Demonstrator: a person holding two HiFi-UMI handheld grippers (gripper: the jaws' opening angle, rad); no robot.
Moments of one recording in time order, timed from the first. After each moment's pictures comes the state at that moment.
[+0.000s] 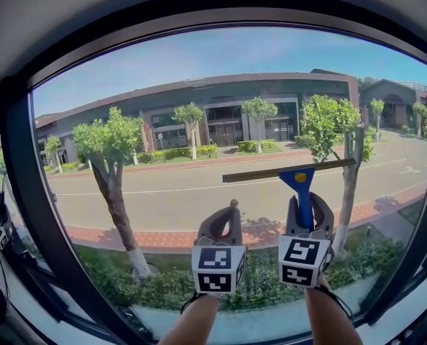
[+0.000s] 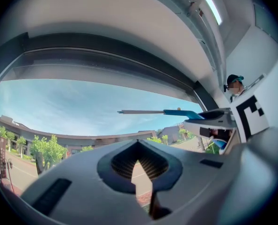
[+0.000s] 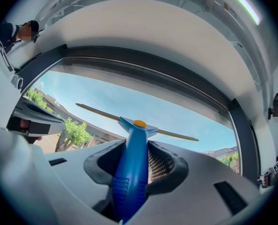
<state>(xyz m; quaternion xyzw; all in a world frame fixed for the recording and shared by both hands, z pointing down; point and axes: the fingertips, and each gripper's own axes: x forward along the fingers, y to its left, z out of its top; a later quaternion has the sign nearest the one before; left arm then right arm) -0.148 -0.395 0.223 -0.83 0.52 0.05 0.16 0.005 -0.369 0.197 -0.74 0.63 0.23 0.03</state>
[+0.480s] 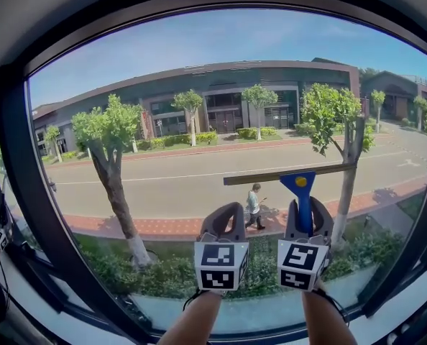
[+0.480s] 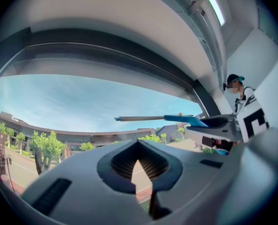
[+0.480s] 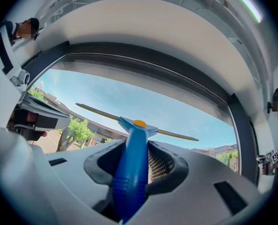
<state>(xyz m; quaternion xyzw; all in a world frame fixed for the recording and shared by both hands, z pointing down) -0.139 -0.392 0.250 -0.84 0.52 0.05 0.15 0.008 -0.366 0.241 -0.74 0.64 0.21 0.02</state>
